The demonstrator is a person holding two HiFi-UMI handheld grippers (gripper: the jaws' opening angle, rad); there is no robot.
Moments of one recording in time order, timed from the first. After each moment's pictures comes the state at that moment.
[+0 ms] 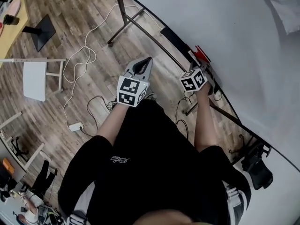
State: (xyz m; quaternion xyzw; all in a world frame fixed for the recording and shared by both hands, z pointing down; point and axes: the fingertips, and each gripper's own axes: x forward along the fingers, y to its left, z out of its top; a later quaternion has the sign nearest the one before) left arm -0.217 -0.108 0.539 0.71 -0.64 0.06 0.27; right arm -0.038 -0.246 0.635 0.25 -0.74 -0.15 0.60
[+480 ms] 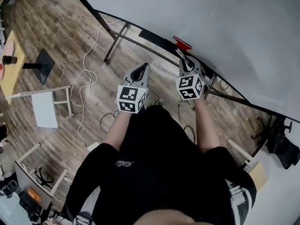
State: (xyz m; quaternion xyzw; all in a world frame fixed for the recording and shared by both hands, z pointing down) left arm -0.152 -0.112 0.510 0.76 -0.61 0.08 0.23; right arm -0.021 -0.204 0.555 0.32 -0.84 -0.08 0.42
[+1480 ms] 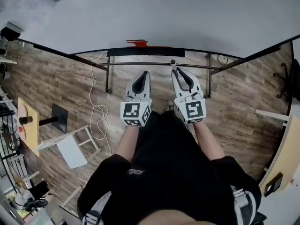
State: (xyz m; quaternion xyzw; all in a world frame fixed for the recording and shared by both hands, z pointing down) left arm 0.023 -0.084 0.429 0.85 -0.51 0.06 0.13; right arm 0.128 -0.081 0.415 0.51 -0.85 0.03 0.06
